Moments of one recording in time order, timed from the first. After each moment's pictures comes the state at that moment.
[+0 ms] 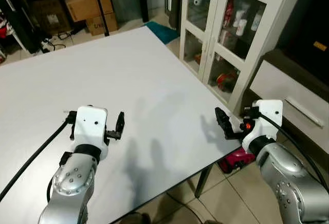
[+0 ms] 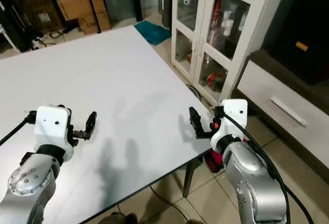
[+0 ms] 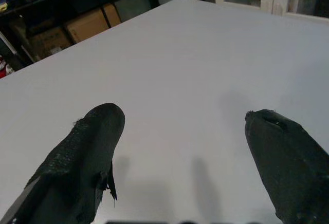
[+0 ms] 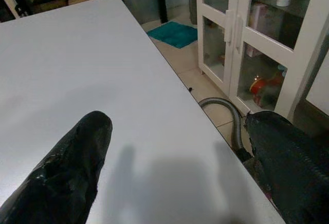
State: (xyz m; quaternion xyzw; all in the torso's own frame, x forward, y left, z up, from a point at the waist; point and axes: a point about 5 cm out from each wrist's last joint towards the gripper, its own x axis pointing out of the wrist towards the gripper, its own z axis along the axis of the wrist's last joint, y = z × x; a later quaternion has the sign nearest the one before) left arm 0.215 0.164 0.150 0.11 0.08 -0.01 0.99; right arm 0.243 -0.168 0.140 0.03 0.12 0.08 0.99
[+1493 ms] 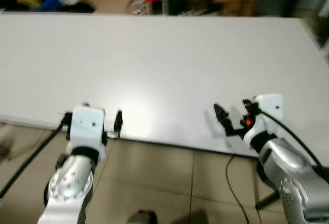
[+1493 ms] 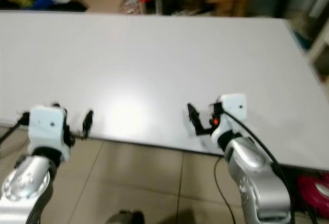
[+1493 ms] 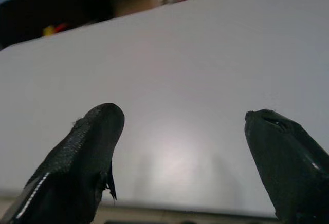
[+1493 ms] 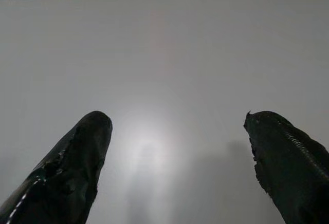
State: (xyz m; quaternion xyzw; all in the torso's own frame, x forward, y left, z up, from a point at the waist) left arm 0.207 0.165 0.160 0.12 0.05 0.01 0.99; right arm 0.246 -0.163 0.146 0.02 0.11 0.11 0.99
